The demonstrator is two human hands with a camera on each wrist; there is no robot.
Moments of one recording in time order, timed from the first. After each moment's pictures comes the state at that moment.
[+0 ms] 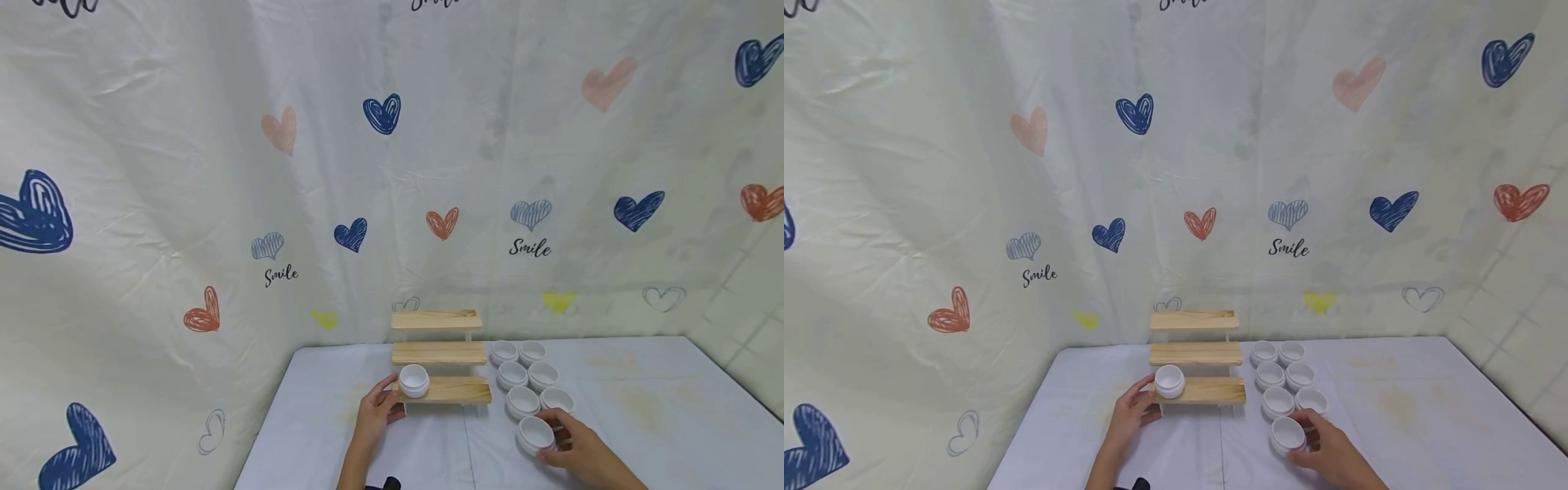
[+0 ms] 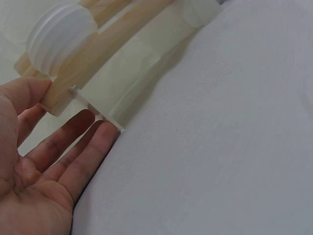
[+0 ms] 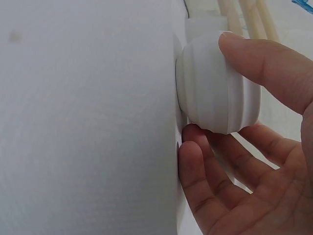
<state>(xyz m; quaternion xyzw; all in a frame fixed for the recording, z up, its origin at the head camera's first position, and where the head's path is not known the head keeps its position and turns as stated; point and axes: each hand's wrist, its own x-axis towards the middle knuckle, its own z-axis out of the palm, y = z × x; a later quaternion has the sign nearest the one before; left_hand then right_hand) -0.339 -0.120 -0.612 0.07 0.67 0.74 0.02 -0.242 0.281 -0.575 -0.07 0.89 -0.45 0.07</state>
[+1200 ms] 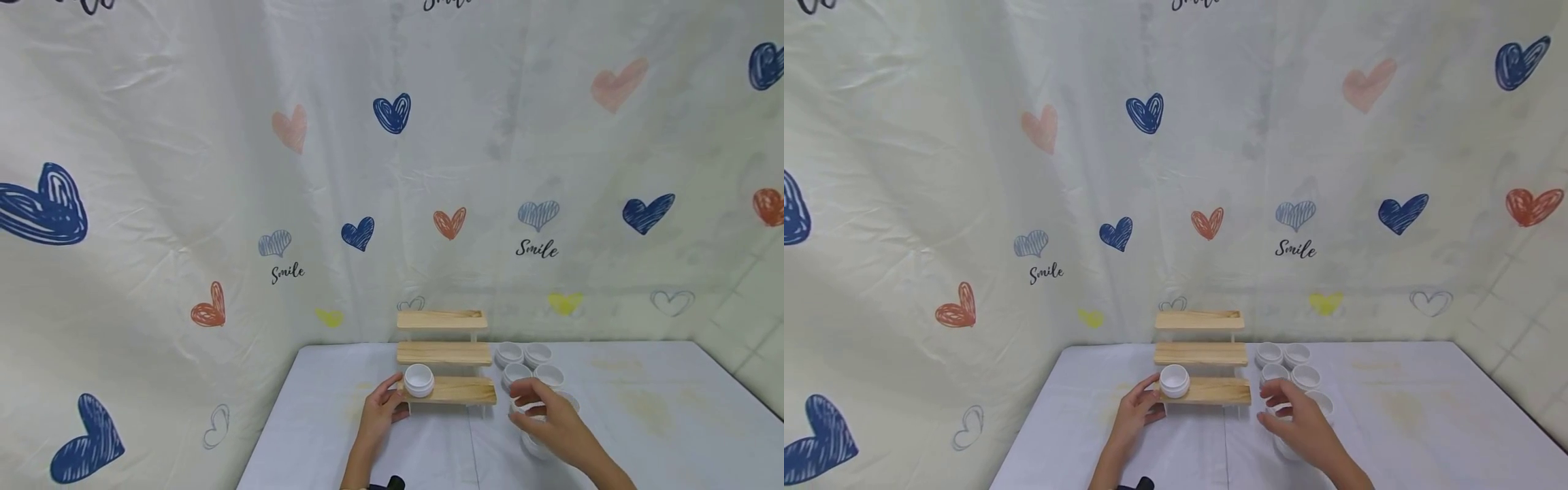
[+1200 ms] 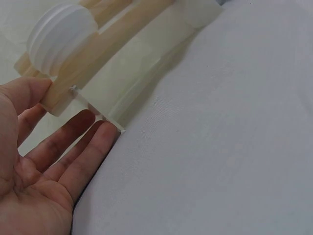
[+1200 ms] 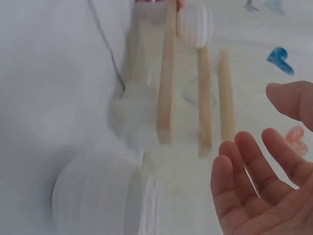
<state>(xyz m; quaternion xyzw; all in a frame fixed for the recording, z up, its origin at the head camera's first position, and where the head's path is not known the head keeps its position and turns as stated) -0.340 -0.120 -0.613 0.07 0.67 0.74 0.02 -0.245 0.212 -0.521 -0.16 0.86 -0.46 -0.14</state>
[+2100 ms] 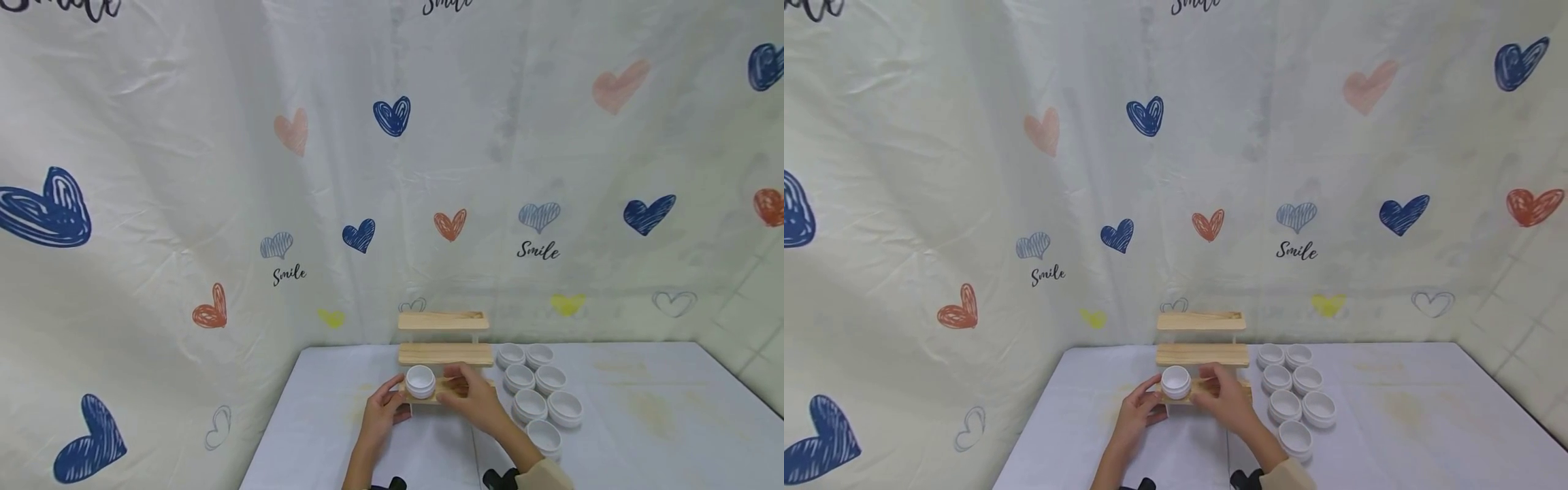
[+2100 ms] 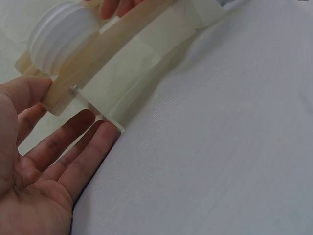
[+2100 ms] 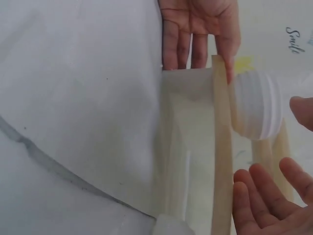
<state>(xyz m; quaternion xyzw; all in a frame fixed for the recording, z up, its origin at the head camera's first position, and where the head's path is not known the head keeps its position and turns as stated) -0.343 -0.118 -0.613 0.06 0.66 0.74 0.02 -0.316 0.107 -0.544 -0.11 0.83 -0.54 -0.08</state>
